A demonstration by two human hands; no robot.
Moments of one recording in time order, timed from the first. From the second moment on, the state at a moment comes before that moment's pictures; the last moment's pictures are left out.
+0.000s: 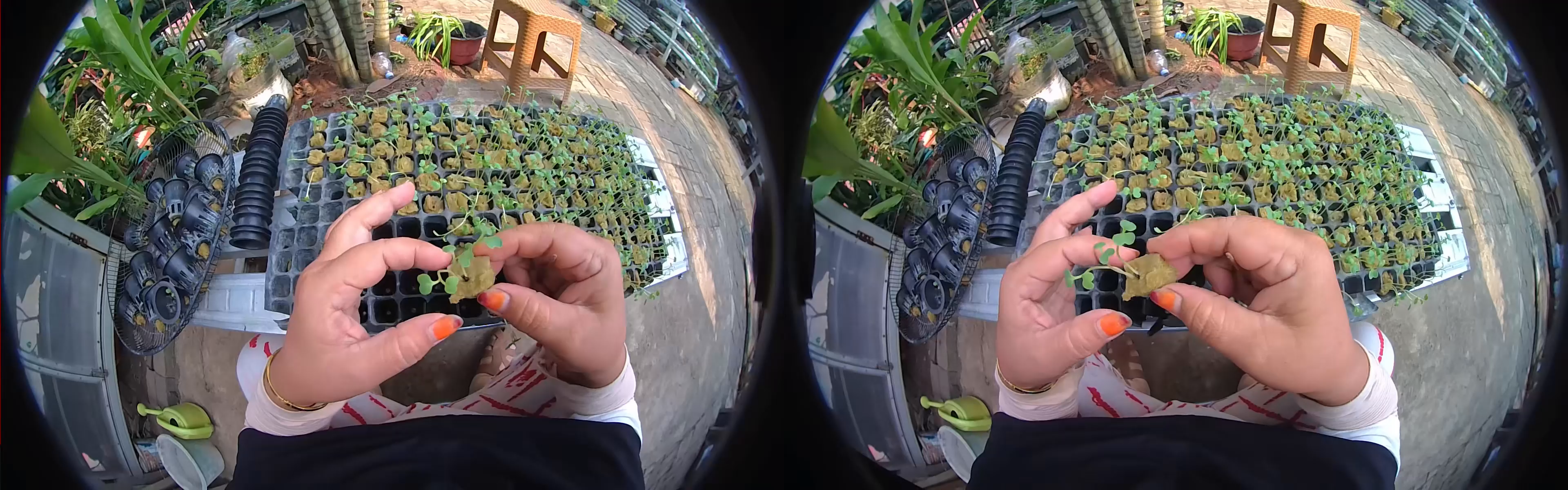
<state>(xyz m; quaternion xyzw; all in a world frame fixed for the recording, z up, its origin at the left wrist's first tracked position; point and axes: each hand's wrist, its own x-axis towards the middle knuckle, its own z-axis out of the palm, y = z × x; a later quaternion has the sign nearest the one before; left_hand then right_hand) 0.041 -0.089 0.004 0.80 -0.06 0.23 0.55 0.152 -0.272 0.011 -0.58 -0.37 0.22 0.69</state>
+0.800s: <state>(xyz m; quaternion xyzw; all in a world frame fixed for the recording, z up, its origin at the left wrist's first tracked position) 0.052 -0.088 0.000 0.83 -0.05 0.35 0.43 0.156 -0.289 0.035 -0.68 -0.48 -0.12 0.55</state>
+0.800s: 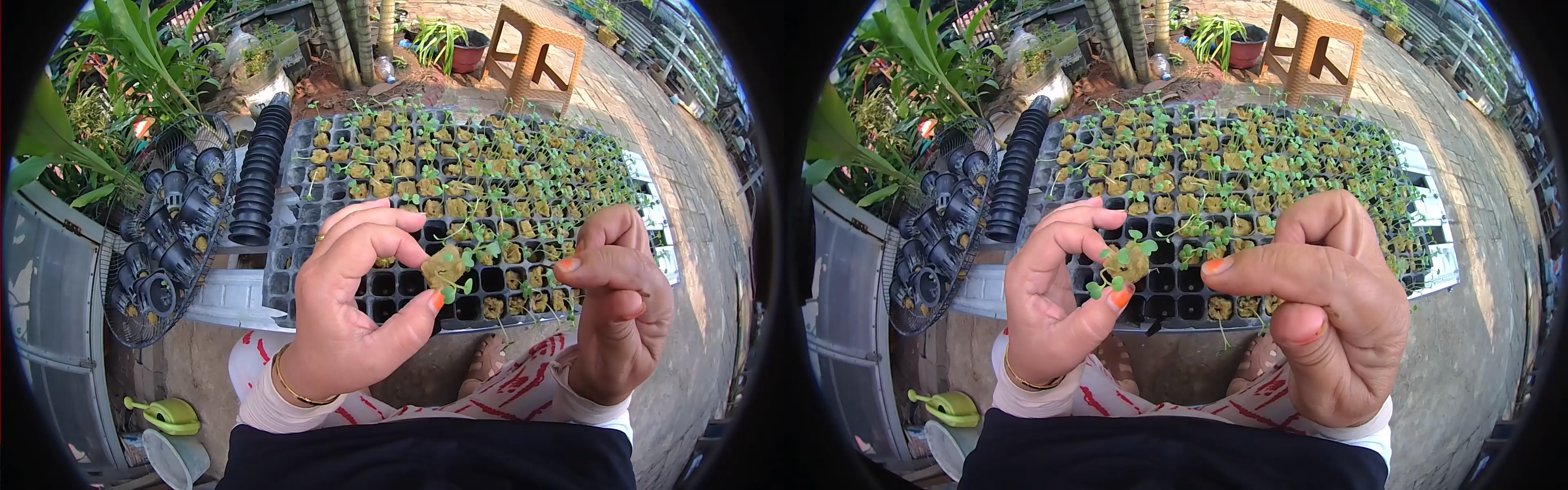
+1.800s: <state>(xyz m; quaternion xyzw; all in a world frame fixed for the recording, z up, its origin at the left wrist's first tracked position) 0.043 -0.097 -0.001 0.51 0.02 0.13 0.85 0.140 -0.273 0.015 -0.52 -0.50 0.05 0.70</state>
